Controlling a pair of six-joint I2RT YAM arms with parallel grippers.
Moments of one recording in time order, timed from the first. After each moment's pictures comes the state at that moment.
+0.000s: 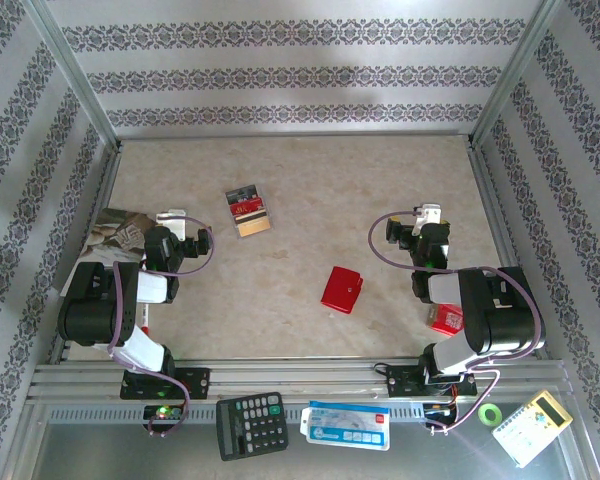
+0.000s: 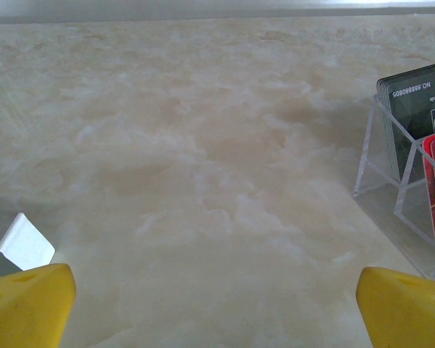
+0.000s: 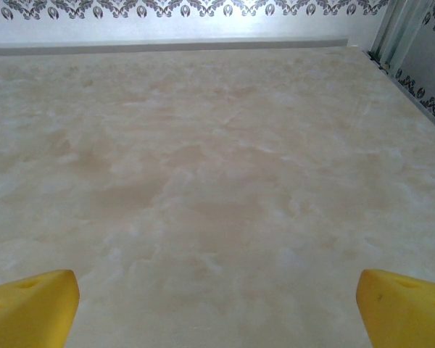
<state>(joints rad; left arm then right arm) 0.05 1.58 0.37 0.82 0.06 0.01 0.03 1.51 0.35 0.81 0.11 0.05</state>
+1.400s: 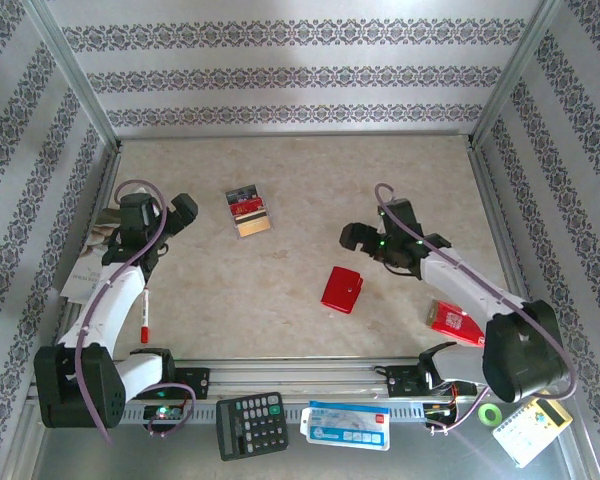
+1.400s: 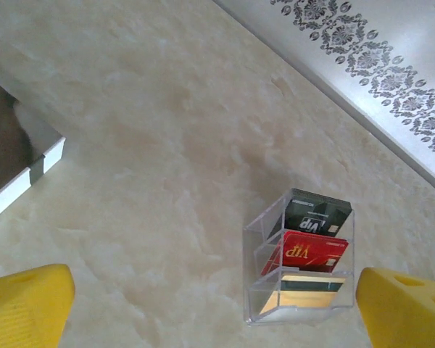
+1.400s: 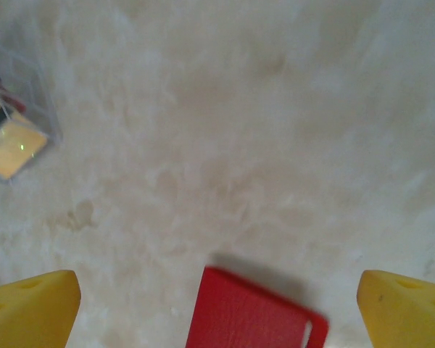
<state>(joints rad) 0.07 1.12 0.74 -0.21 0.07 -0.63 0.36 1.29 0.77 -0.40 -0.19 0.70</state>
